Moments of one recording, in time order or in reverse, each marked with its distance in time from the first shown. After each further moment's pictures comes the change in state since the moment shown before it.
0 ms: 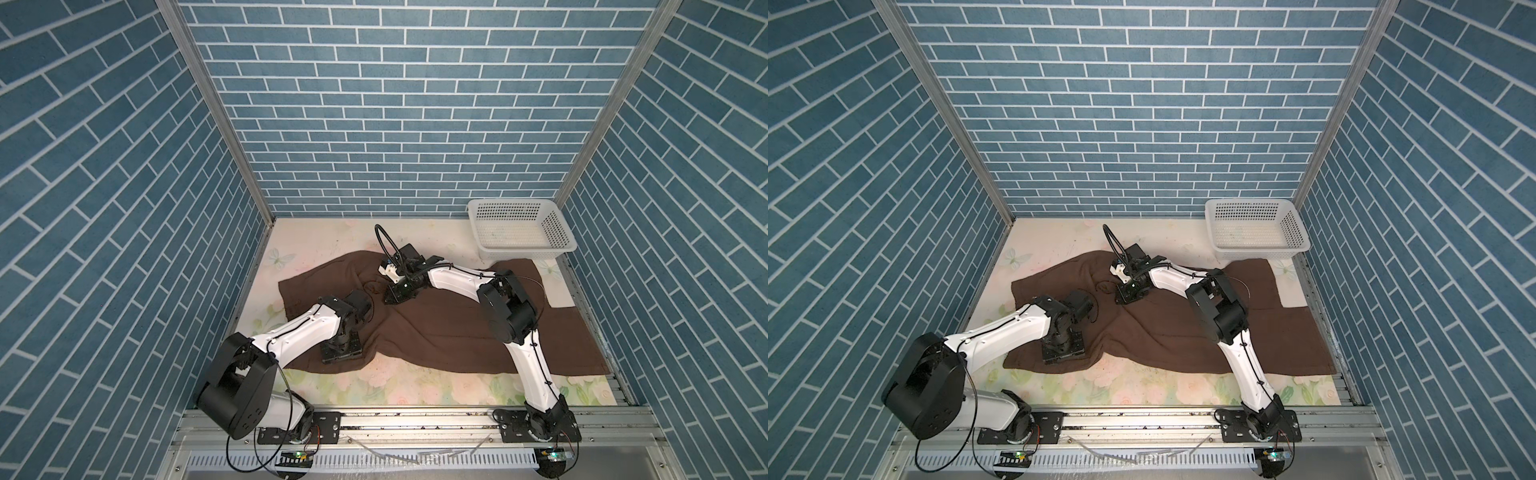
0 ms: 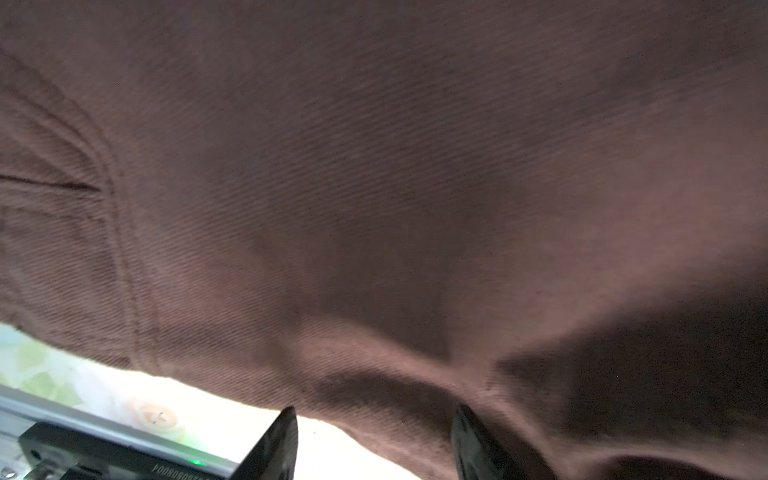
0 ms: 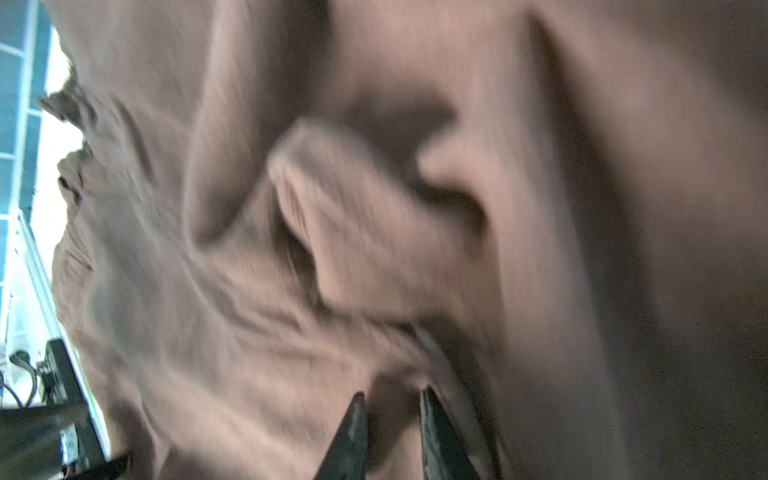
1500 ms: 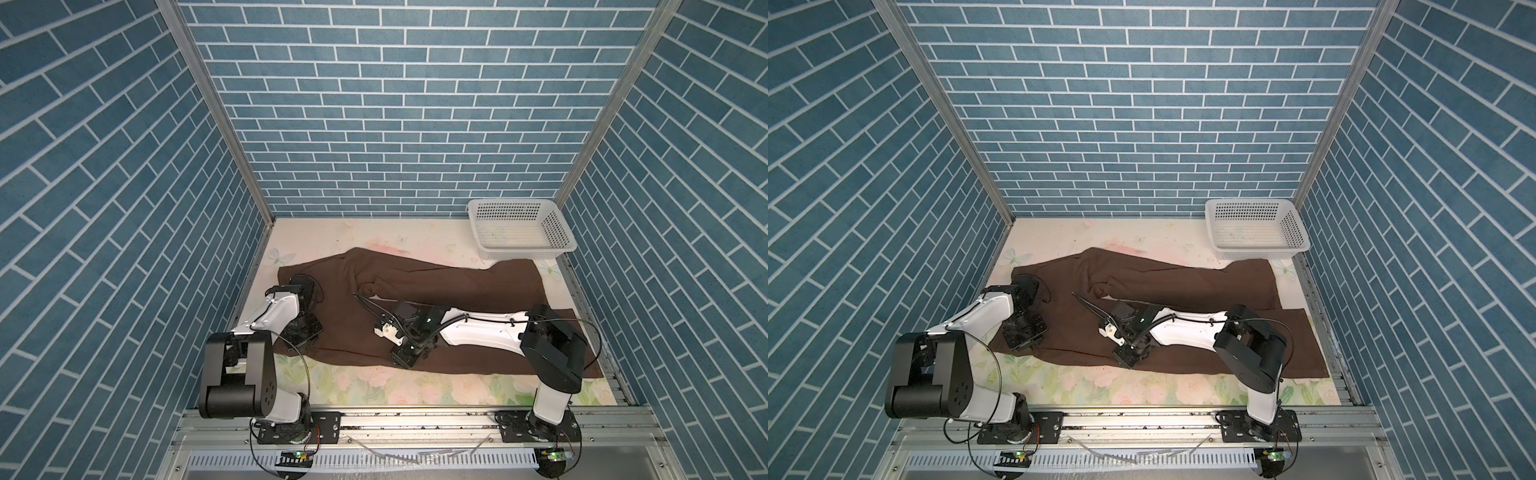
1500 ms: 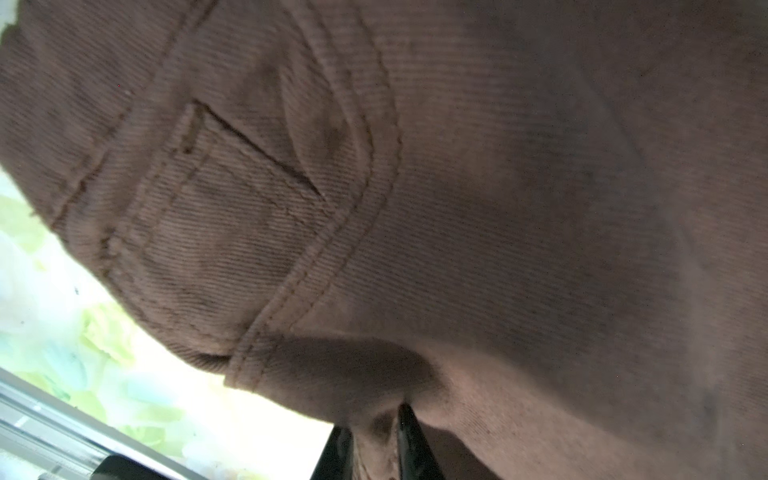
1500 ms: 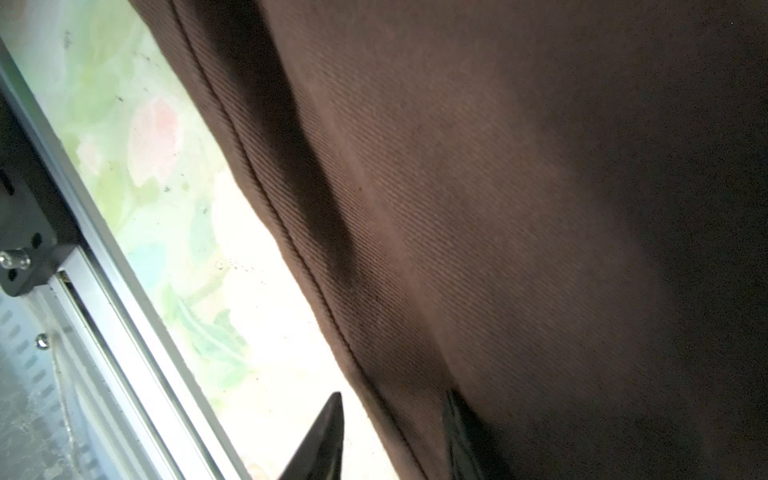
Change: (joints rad) left arm 0.568 0.052 0.040 0.044 -0.010 0.222; right arm 0.366 -0.406 -0.506 -0.011 0.209 -0.061
